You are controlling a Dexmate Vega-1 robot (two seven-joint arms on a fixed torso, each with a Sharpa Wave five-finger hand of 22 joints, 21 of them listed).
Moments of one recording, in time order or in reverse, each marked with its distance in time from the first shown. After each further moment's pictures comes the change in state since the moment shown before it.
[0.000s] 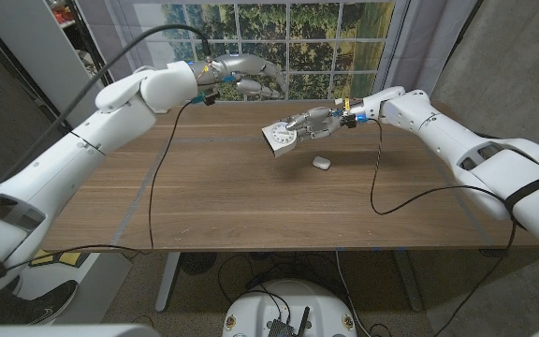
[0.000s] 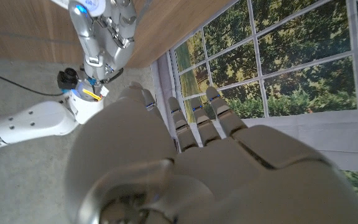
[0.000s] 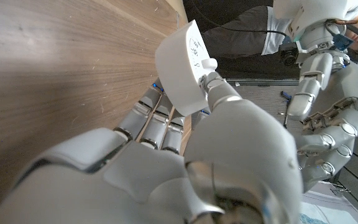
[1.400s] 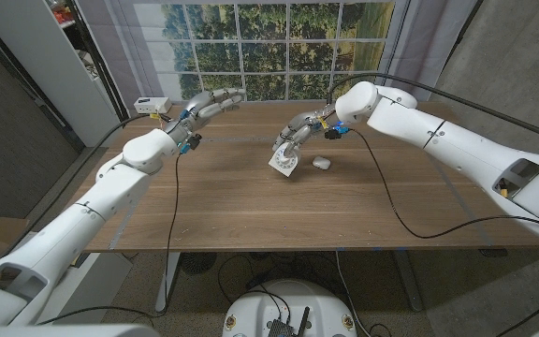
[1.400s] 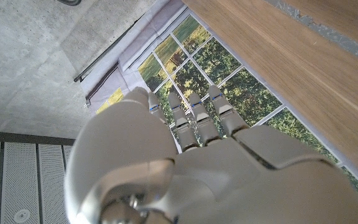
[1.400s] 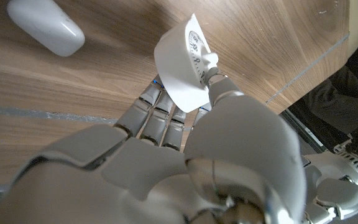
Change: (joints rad) left arm 0.316 -0.063 -0.138 0.202 -0.803 0.008 0.165; left_hand -0.025 -0.025 0.077 0.038 -0.070 -0.048 0.052 -0.001 -0.023 0.046 0.018 0.016 0.009 0.058 -0.001 0.008 -0.003 0.007 0.029 0.012 0.000; right arm -0.040 -0.208 -0.262 -0.699 -0.616 -0.068 -0.432; right_hand 0.004 -0.004 0.004 -0.004 0.000 0.006 -0.024 -0.008 0.000 0.001 -0.018 -0.015 0.005 0.000 0.000 -0.005 0.009 -0.013 -0.006 -0.007 -0.002
